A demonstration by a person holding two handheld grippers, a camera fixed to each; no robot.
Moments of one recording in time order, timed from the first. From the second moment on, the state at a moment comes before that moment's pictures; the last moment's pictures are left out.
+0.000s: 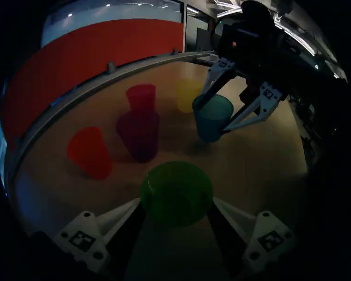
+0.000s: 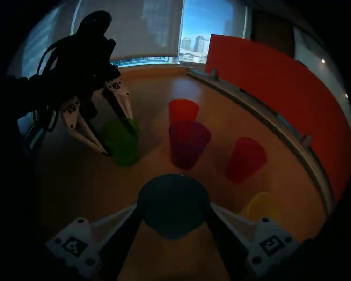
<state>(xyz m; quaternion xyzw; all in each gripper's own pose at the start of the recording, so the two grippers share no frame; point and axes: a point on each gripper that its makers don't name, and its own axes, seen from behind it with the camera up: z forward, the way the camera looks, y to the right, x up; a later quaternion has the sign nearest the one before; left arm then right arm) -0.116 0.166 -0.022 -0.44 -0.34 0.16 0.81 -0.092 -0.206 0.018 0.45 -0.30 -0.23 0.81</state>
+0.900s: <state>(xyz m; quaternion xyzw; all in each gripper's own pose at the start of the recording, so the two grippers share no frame) -0.116 0.164 -0.024 -0.44 -0.34 0.16 0.81 -0.110 -0.192 0.013 0.43 -0.31 -0.21 0.82</state>
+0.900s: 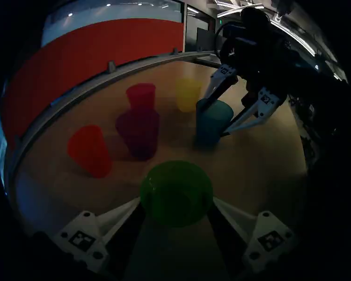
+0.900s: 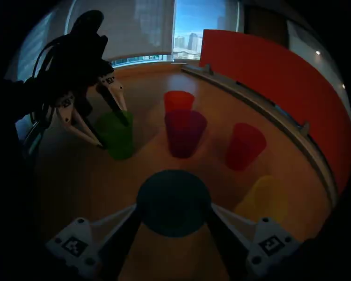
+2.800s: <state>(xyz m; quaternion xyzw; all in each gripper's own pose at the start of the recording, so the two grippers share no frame) -0.080 0.107 -0.064 -0.37 -0.32 0.14 0.86 -0.086 -0.128 -0.039 0.36 -0.29 -0.17 0.87</state>
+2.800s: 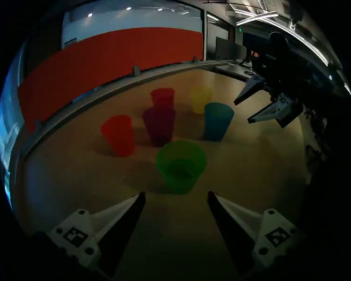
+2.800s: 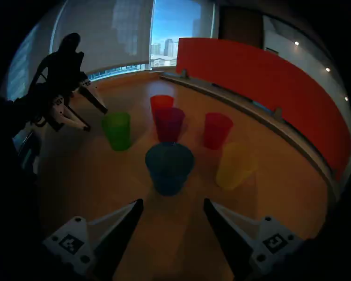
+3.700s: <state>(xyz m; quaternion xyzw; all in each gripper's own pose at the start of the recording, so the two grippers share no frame) 0.004 0.054 -0.039 -0.18 -0.13 0.08 0.97 -0.018 -0.083 -0.026 0.20 -0.16 -0.06 0.96</state>
